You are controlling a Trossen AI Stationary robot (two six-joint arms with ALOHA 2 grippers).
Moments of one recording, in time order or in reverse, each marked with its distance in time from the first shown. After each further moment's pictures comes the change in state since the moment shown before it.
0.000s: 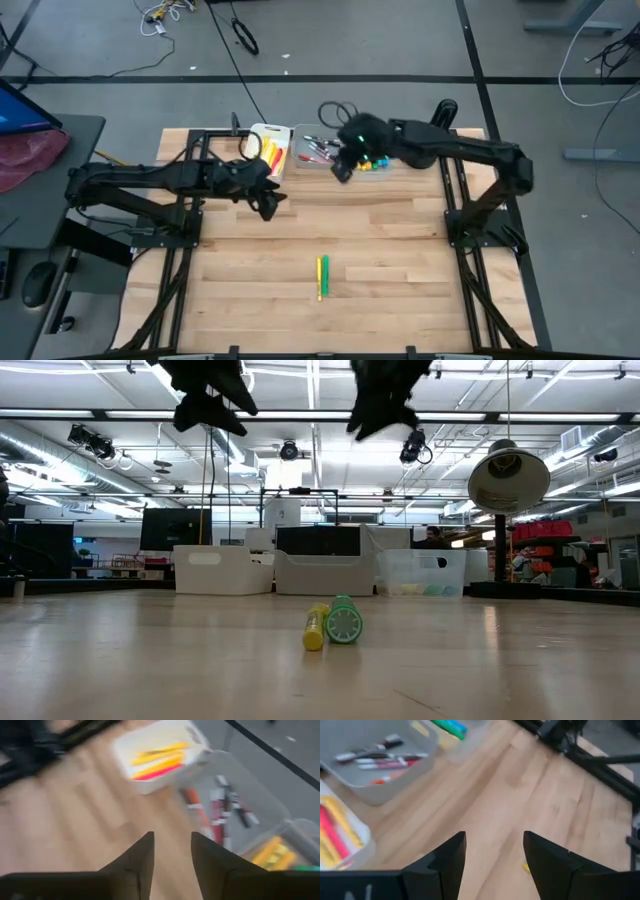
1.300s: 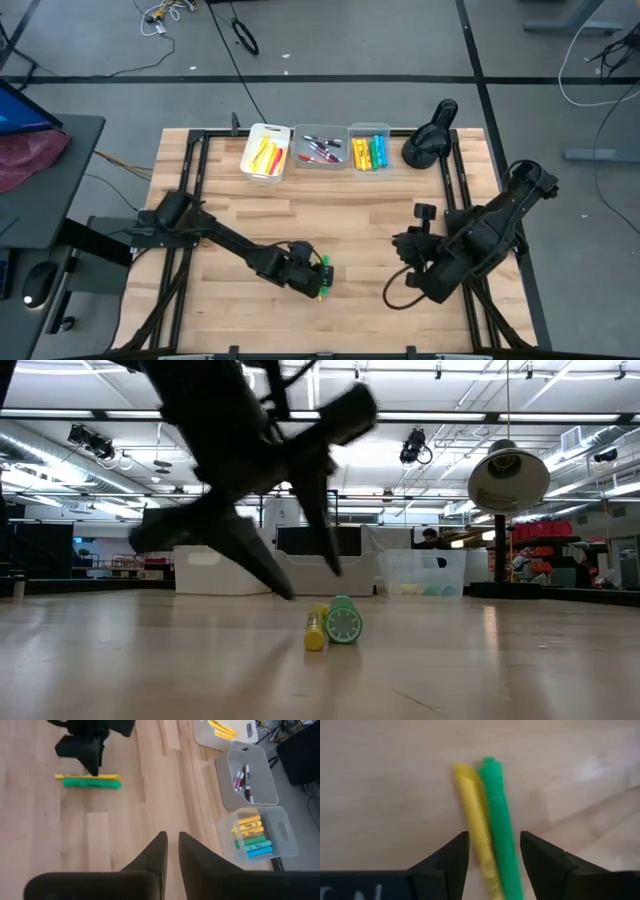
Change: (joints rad) left arm -0.450 0.854 0.261 0.210 -0.157 -1.162; right arm 0.940 -0.113 -0.008 -0.614 0.528 0.325
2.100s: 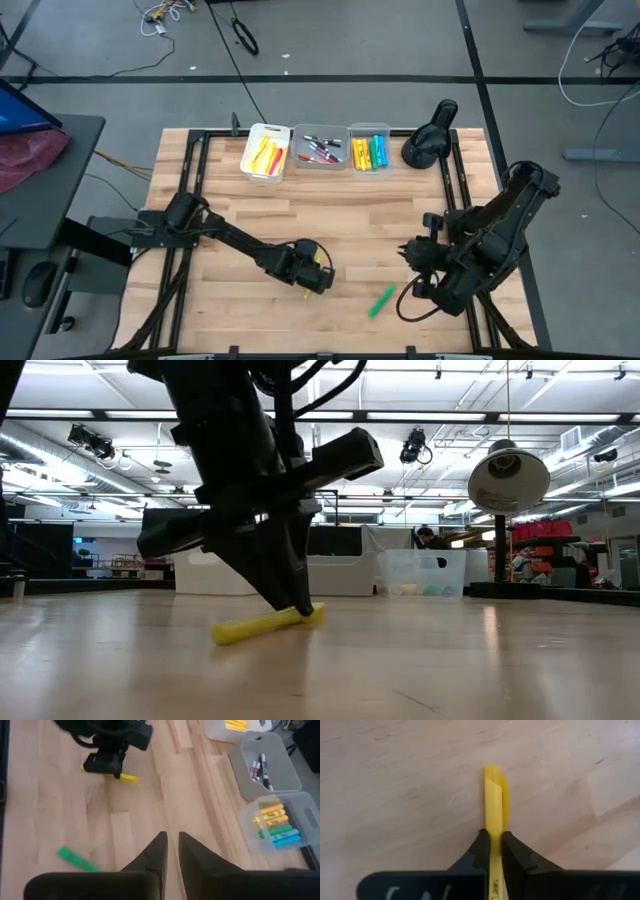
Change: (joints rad) left arm 0.028 0.087 0.056 -0.175 0.108 0.137; right arm 0.097 -0.008 -0.032 0.017 0.000 0.180
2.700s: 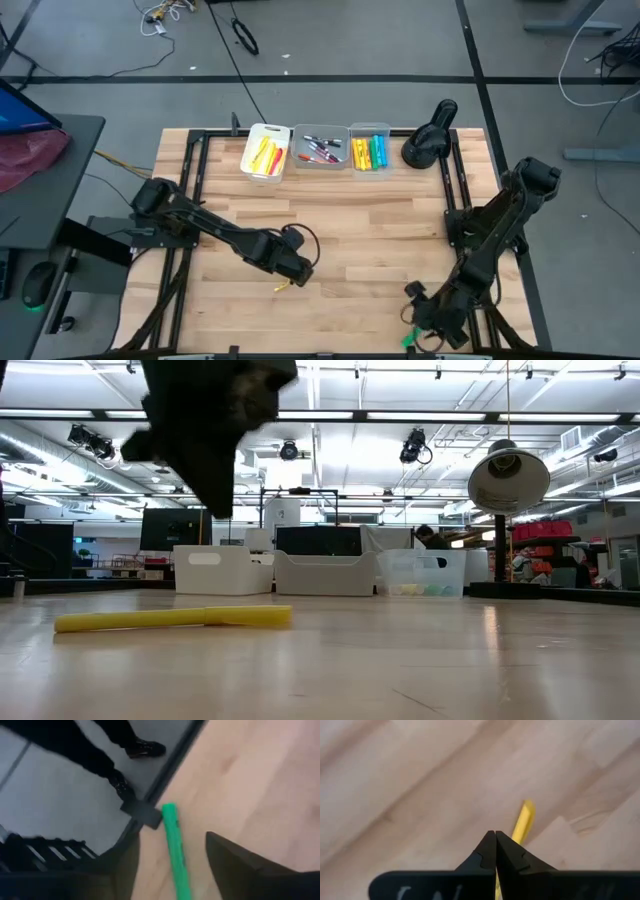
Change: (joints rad) left arm 0.000 -0.283 -0.009 -0.309 -0.003 0.352; right arm 0.149 -0.054 -0.751 1.104 -0.712 -0.386
